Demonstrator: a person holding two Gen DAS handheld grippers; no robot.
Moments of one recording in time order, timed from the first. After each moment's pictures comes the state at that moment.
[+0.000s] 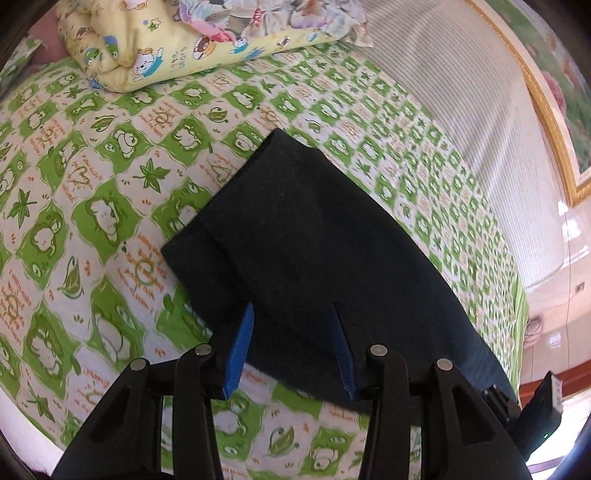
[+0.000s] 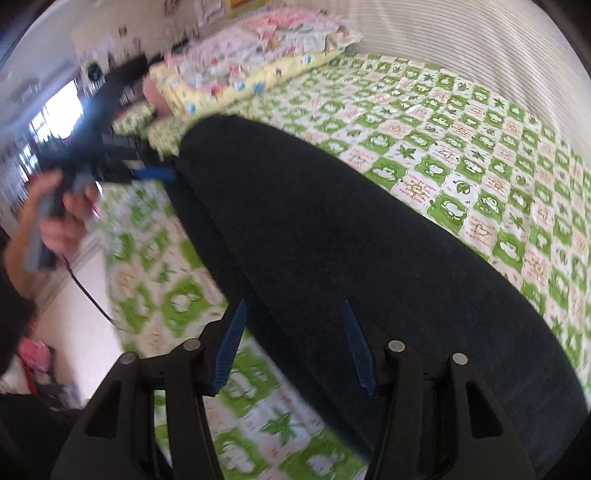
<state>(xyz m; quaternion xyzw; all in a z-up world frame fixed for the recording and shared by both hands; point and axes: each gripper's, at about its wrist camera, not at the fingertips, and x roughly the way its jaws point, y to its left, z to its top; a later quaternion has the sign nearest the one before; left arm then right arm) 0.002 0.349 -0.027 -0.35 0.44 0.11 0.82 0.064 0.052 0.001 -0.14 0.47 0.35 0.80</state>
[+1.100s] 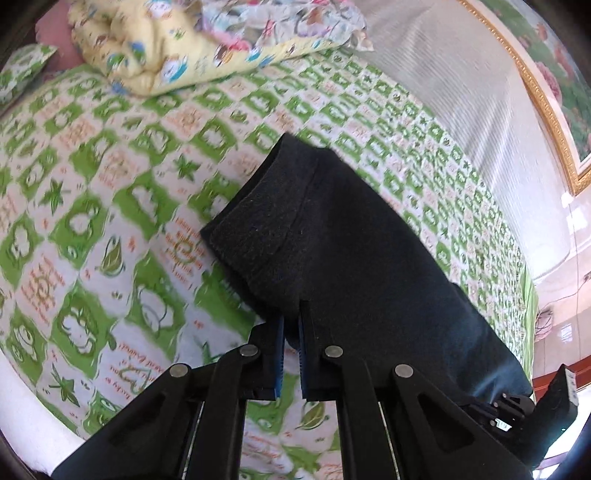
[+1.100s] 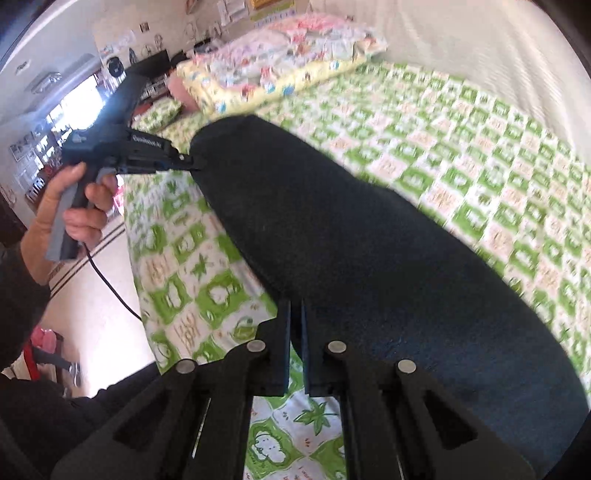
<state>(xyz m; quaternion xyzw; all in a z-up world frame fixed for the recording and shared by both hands) -0.035 0.347 -0.025 -0.32 0.44 0.12 0.83 0.042 0.057 0.009 -0.14 0.47 0.40 0.78</state>
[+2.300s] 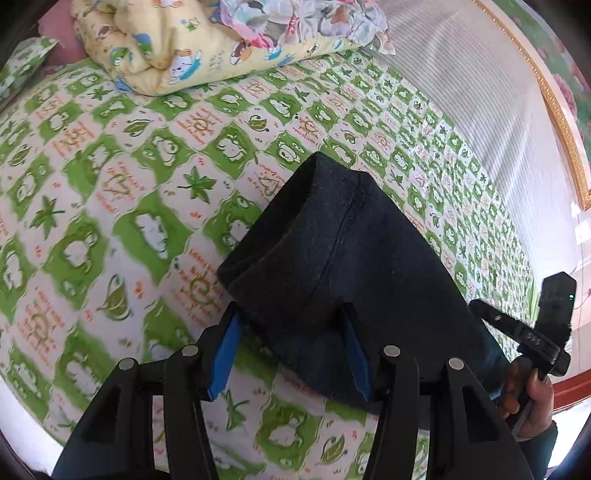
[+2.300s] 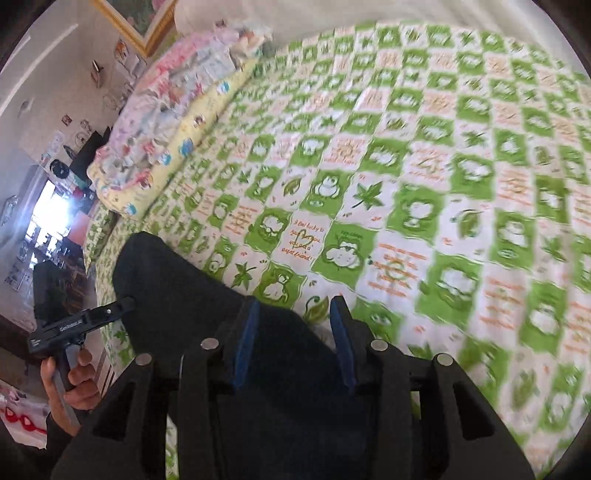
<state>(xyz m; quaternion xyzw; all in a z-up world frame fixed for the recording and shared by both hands) -0.015 0.368 -0.034 -0.33 0.45 0.15 0.82 0.209 0.069 -0.016 0.04 0.55 0.31 0.77</state>
